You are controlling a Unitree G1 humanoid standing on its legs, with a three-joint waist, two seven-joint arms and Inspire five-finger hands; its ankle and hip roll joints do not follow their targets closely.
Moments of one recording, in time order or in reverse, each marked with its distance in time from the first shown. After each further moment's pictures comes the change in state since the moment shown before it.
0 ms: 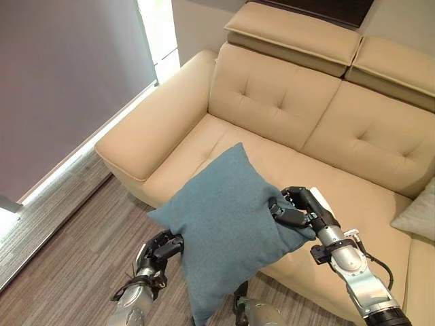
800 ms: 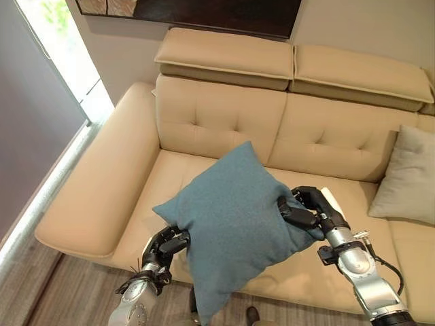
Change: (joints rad) left arm -0.009 0.072 -0.031 -0.039 -0.018 -0.006 0.011; right arm 0.026 0.021 0.002 -0.018 -0.016 0.000 -0.019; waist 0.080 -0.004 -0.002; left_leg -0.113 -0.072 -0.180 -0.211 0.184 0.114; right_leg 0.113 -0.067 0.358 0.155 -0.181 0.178
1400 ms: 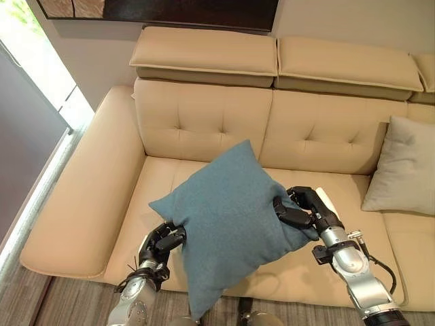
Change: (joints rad) left arm -0.014 -0.053 0.009 0.002 0.007 -0.003 0.014; right arm -0.032 0.002 -0.024 0.017 -0.017 0.000 -0.002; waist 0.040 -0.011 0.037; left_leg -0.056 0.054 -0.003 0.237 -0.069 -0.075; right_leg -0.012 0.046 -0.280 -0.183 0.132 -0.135
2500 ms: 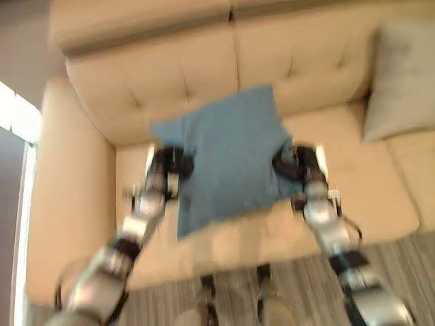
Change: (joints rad) left arm -0.987 0.166 -0.223 0.281 0.299 -0.028 0.296; right arm -0.680 0.101 0.098 0.489 0.063 0.012 -0.385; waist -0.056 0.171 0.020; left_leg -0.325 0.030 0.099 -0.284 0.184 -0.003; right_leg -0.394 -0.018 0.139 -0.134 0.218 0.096
